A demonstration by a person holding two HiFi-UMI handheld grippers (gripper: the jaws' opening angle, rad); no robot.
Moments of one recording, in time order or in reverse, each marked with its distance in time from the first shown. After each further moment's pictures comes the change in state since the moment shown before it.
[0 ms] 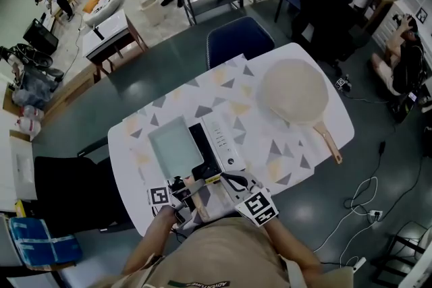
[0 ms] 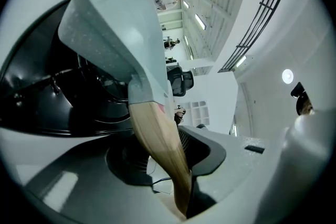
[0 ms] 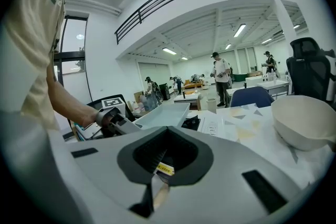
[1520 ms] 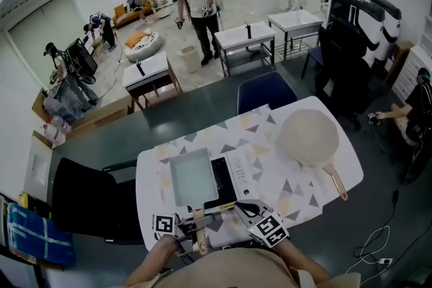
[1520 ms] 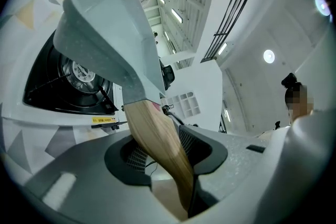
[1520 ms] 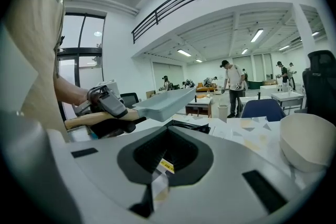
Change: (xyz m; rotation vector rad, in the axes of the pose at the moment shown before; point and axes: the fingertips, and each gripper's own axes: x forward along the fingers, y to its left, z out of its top) left arm -0.044 -0.087 -0.041 0.235 0.043 -0.063; right arm -0.021 0.022 0.015 -0.122 0.003 0.118
